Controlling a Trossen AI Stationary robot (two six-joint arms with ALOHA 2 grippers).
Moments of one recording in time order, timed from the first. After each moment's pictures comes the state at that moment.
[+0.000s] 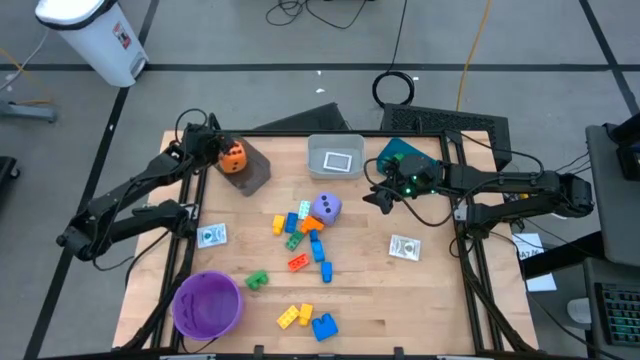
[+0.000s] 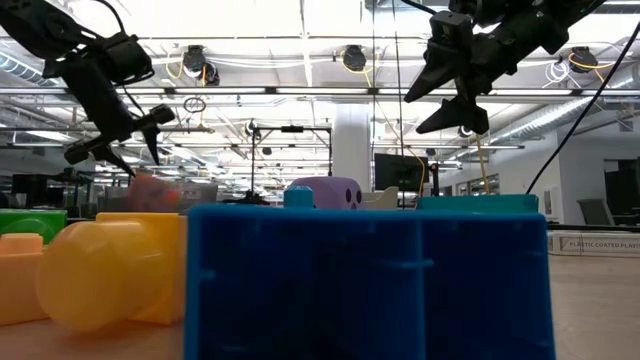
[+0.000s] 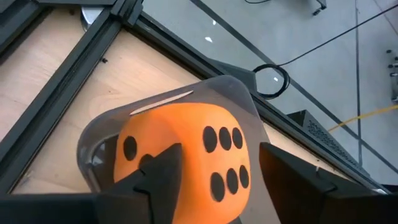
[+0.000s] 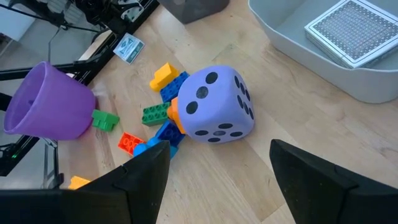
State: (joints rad) left arm 0.99 0.86 0.50 -0.37 -0.17 -1.03; right arm -0.24 1.08 0.72 -0.21 -0.13 0.64
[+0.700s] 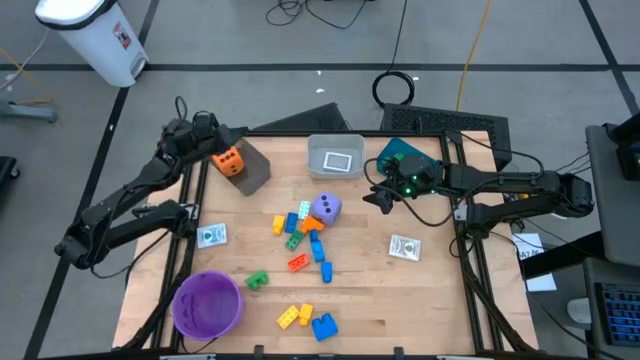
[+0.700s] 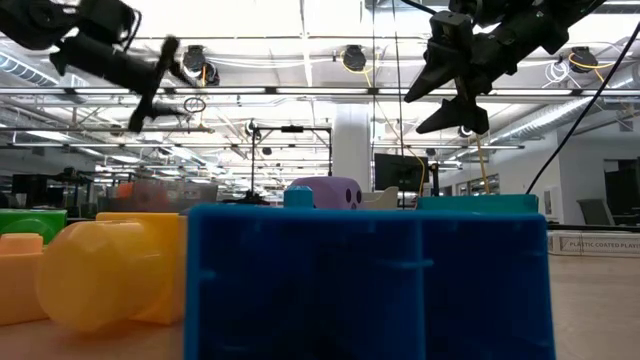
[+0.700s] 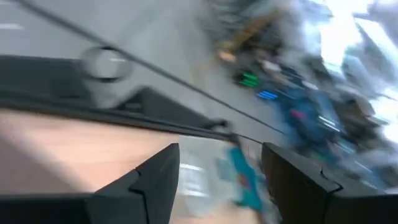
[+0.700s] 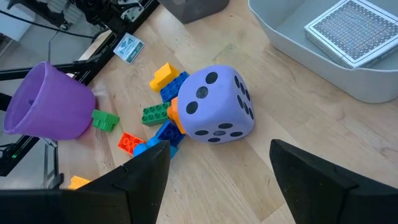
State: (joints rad) left arm 0.97 0.76 0.50 0.08 0.33 -0.92; right arm -0.24 1.08 0.72 -0.21 -0.13 0.64
